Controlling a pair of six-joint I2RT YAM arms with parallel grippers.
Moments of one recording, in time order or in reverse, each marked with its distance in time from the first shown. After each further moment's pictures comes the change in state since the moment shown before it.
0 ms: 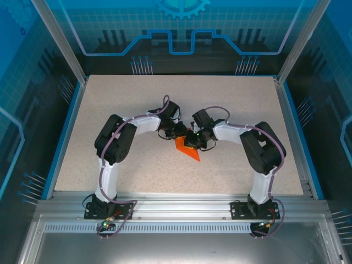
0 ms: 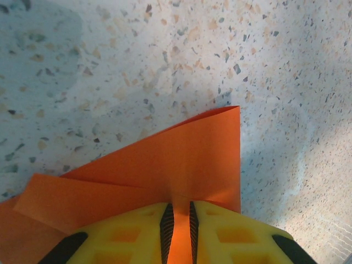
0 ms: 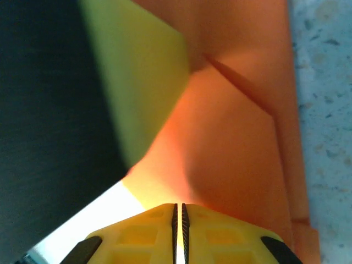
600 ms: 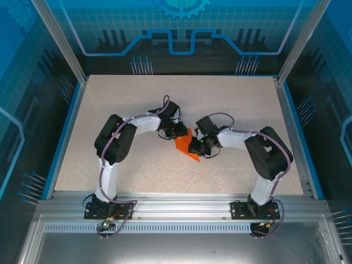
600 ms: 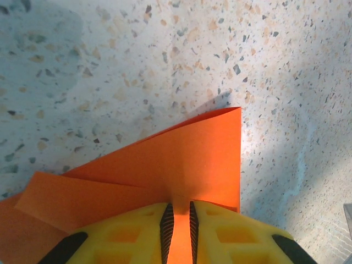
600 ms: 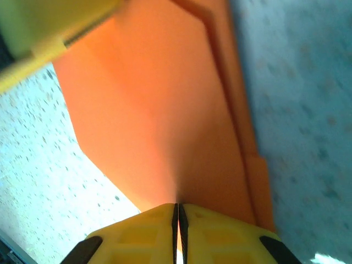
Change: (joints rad) left arm 0.000 0.000 0.001 -0.001 -0.002 0.000; right arm 0.006 -0.113 -0.172 0.035 0.020 0.010
